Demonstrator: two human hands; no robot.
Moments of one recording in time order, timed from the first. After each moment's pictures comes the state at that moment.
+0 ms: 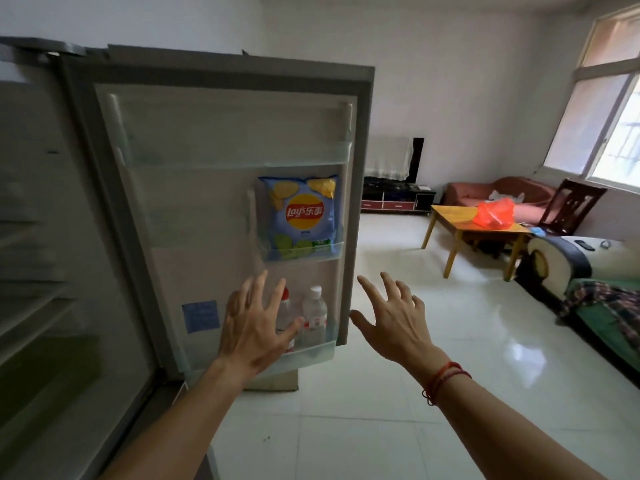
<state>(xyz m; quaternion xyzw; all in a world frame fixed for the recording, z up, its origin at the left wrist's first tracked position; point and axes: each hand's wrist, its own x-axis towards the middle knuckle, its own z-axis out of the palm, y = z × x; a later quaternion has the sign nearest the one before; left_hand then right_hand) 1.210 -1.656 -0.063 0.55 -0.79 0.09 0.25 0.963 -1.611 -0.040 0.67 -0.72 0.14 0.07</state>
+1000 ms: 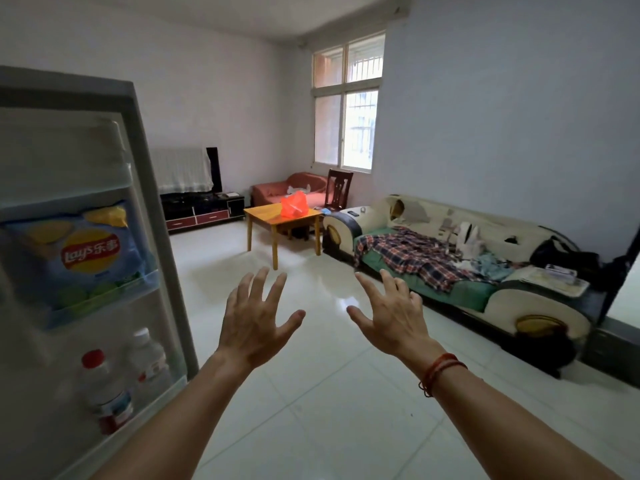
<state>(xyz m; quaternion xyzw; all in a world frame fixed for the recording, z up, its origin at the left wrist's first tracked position) 1.016 -1.599 -0.026 0.21 -0.93 0.02 0.30 0.854 -1.406 -0.017 0.38 -0.91 0.12 0.15</state>
